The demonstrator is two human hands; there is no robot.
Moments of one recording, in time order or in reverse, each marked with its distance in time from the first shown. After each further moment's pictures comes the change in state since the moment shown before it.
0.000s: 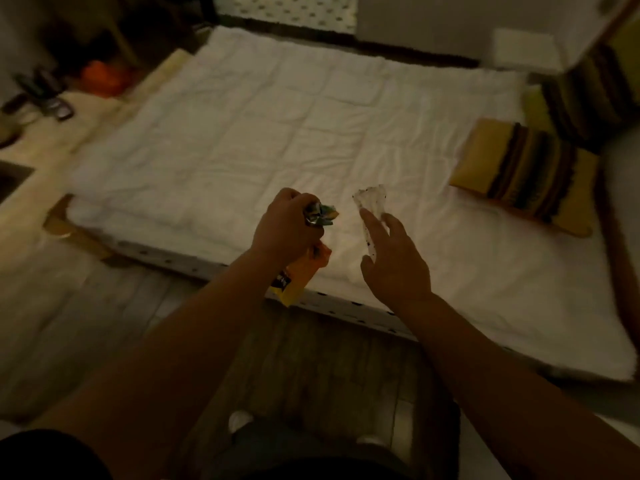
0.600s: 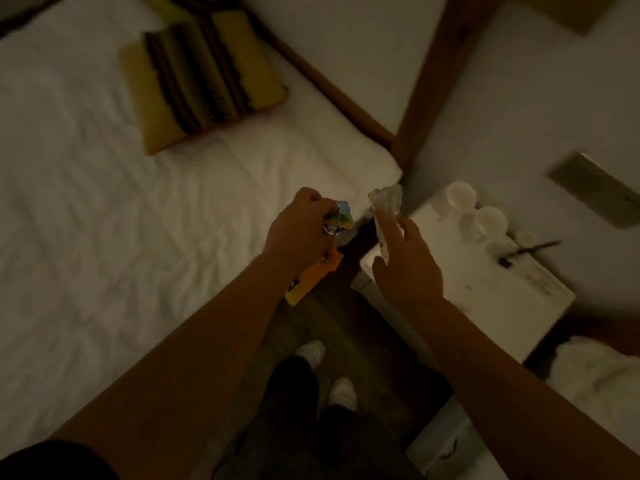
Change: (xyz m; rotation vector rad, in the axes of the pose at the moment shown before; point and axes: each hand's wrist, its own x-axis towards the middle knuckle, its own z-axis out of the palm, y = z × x) left_hand -0.049 0.317 0.414 0.057 -0.731 0.850; right_hand -0.230 0.360 -0.065 0.070 0.341 1.032
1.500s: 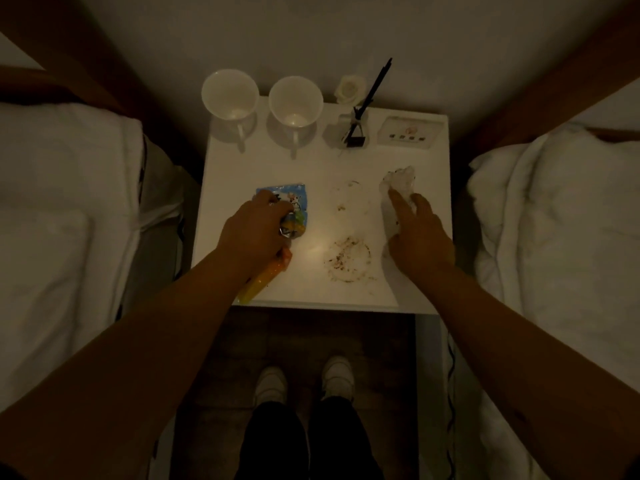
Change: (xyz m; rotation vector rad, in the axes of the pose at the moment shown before) left_hand 0.126 0.062 0.393 0.226 -0.558 0.618; right_hand -0.048 0.373 0.111 -0.019 0.103 0.869
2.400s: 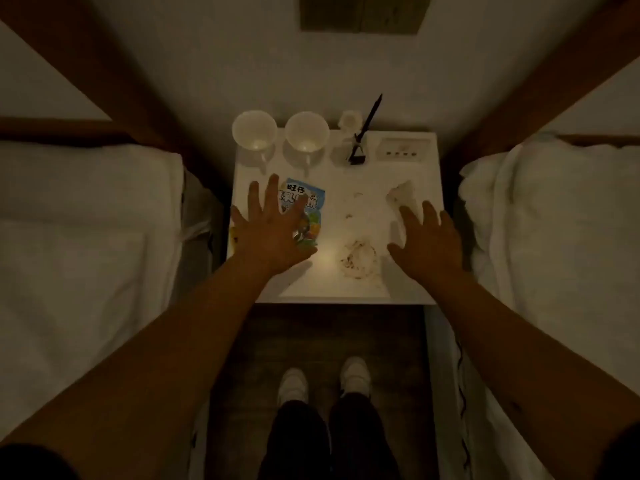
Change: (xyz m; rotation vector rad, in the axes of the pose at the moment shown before) left_hand -0.025 0.021 -0.053 0.256 -0.036 -0.020; right_hand -0.028 -0.008 -0.023 -0.216 -0.026 0.051
